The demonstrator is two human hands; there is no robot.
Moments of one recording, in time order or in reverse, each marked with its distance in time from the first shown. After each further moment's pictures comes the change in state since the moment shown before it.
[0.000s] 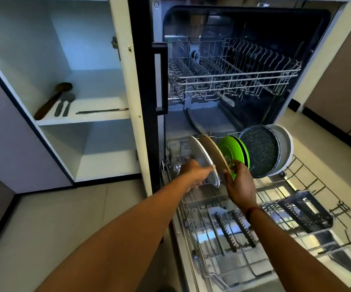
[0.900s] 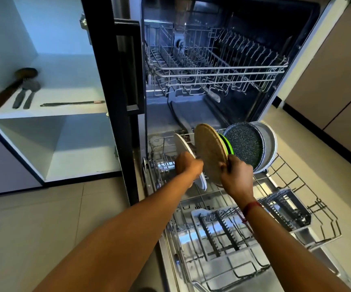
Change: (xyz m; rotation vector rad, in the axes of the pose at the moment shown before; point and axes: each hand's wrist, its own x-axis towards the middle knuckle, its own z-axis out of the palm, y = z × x) left_hand 0.032 0.032 0.033 -0.128 0.236 0.005; right_hand 0.031 -0.013 -0.034 -0.136 -0.035 0.131
